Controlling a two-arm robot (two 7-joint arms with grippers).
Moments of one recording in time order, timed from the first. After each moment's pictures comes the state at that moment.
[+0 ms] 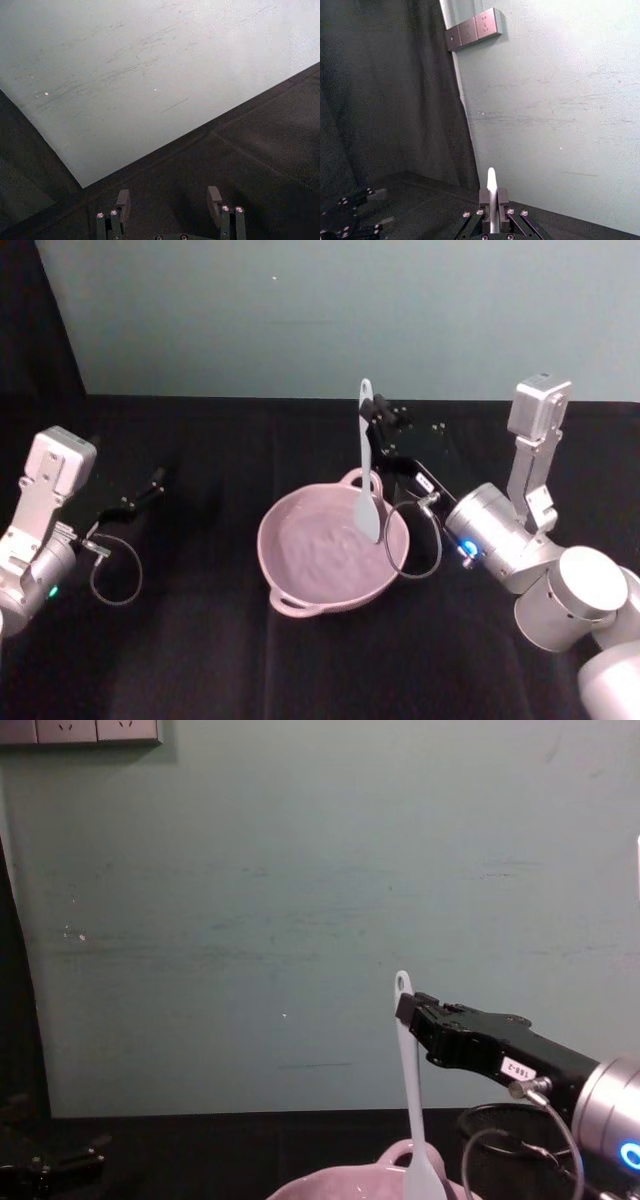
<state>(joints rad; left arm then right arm) -0.20 0.60 0.45 -1.41 -0.25 -0.12 0.03 0.29 0.20 -0.33 -1.32 0.43 -0.19 0.41</state>
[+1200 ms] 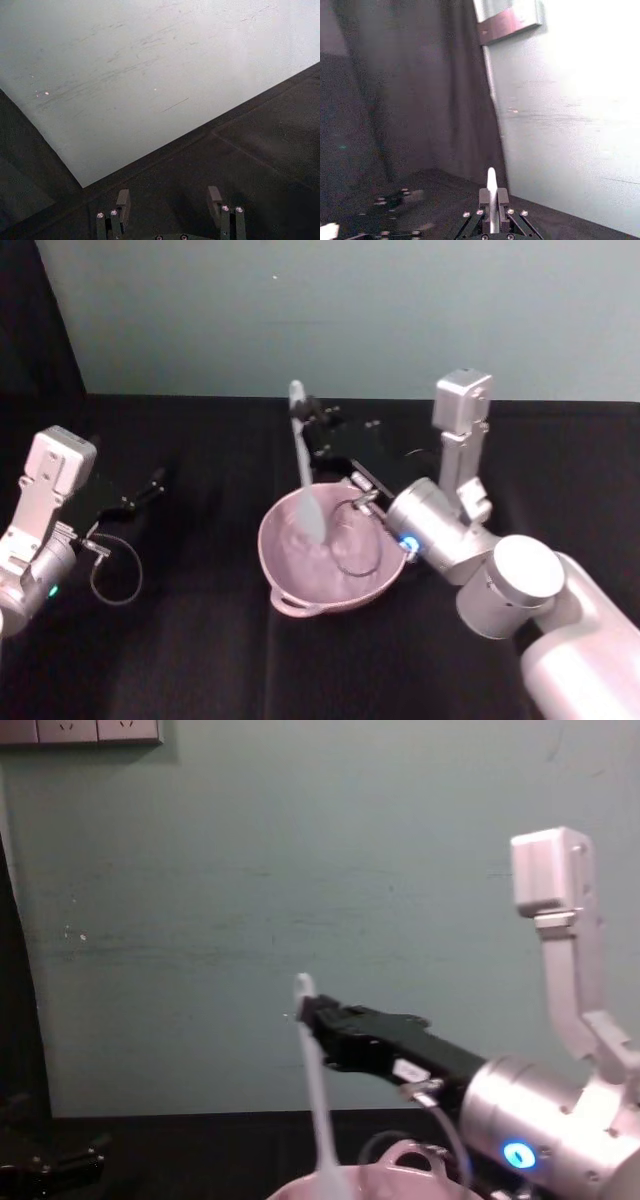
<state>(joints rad) -0.20 0.60 0.45 -1.41 -0.25 -0.12 0.03 0.36 0.11 -0.43 -1.24 0.39 -0.20 0.42</state>
